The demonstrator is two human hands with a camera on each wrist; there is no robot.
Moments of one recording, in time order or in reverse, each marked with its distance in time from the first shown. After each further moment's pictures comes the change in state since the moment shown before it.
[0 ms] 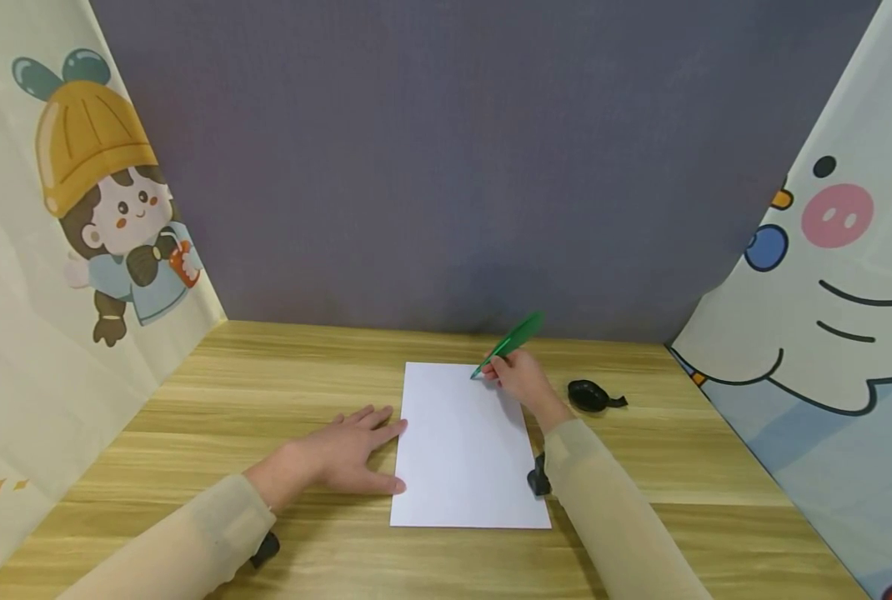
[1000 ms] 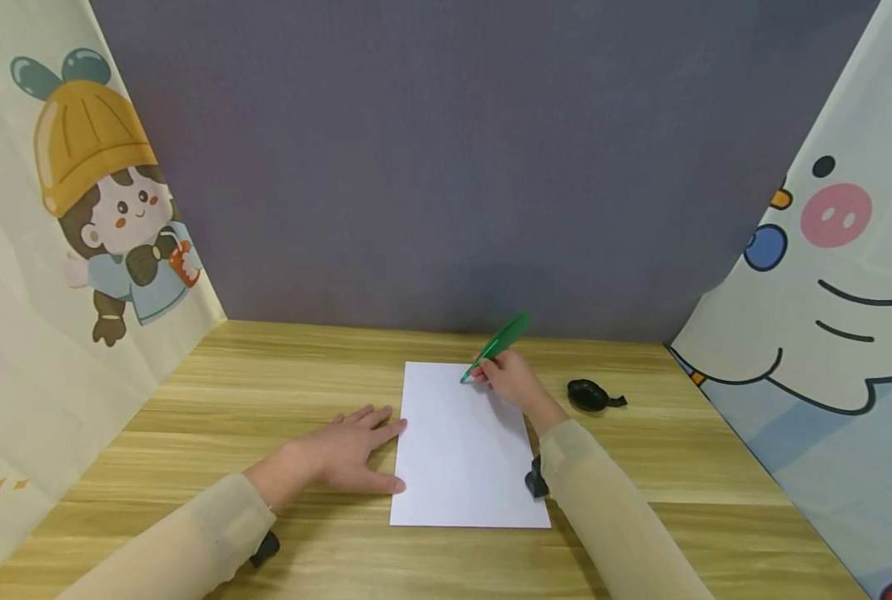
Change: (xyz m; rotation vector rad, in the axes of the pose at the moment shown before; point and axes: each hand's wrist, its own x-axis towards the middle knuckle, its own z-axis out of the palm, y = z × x) left_hand 0.000 0.000 -0.001 0.003 0.004 0.007; right_hand -0.003 -0.010 0.011 -0.027 -0.039 -0.067
